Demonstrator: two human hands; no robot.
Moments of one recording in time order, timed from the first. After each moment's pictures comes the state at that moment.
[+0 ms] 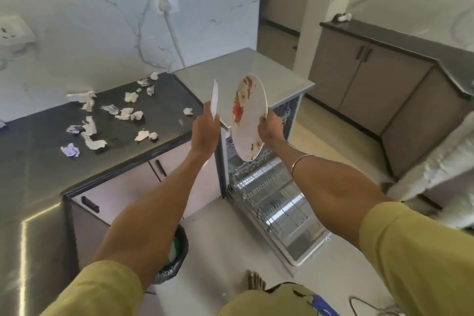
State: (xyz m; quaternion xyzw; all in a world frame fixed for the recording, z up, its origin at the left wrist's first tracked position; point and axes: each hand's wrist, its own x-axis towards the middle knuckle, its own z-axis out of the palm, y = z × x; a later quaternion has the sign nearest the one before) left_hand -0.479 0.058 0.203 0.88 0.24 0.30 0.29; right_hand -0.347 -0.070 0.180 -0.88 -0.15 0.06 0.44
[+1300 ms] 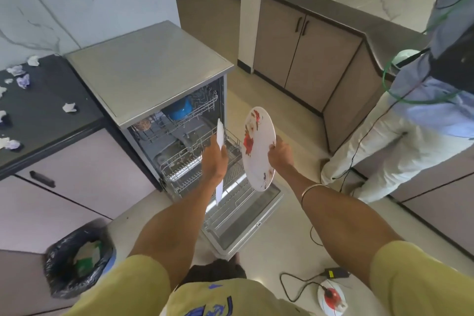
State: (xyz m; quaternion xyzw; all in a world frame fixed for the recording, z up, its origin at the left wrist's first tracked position) left_hand -0.250 -0.238 0.059 0.87 0.27 0.15 0.38; right_hand -0.166 -0.405 0.093 -0.92 -0.05 0.13 0.37
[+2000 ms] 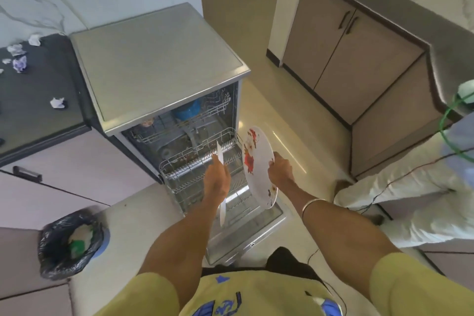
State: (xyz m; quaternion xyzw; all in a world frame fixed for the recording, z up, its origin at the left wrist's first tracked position) left_hand -0.126 -0.232 0.003 0.85 0.41 0.04 0.34; right_hand -0.006 -0.368 0.036 -0.92 -0.11 0.25 0.28
